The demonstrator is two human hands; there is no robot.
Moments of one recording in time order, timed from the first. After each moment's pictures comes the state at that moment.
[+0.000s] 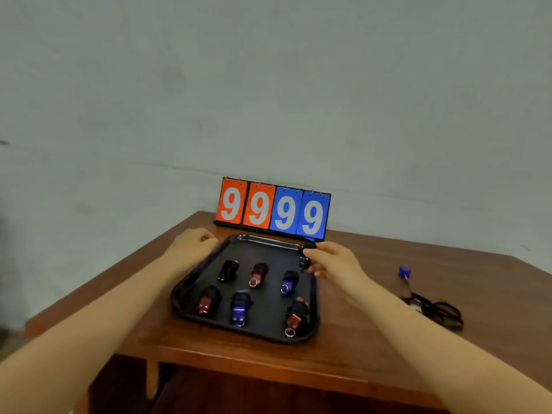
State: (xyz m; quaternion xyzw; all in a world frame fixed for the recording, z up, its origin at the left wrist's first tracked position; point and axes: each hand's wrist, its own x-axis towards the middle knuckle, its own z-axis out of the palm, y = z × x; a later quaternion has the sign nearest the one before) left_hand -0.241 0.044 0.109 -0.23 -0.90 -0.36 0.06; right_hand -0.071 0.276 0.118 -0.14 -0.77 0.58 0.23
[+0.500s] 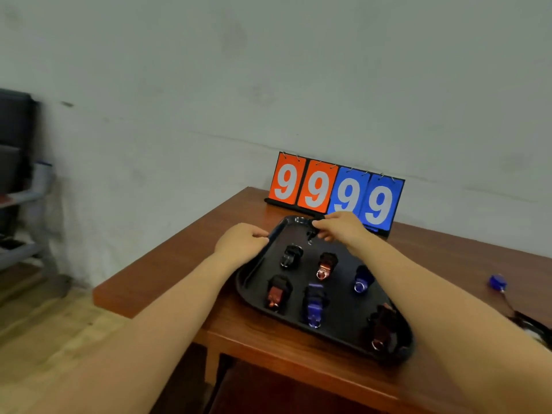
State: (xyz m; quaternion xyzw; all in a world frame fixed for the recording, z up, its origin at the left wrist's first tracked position) left_hand -0.275 0.028 0.067 -0.23 -0.89 -0.39 0.01; right_hand -0.220 0.231 0.116 -0.18 -0.85 0.48 0.15
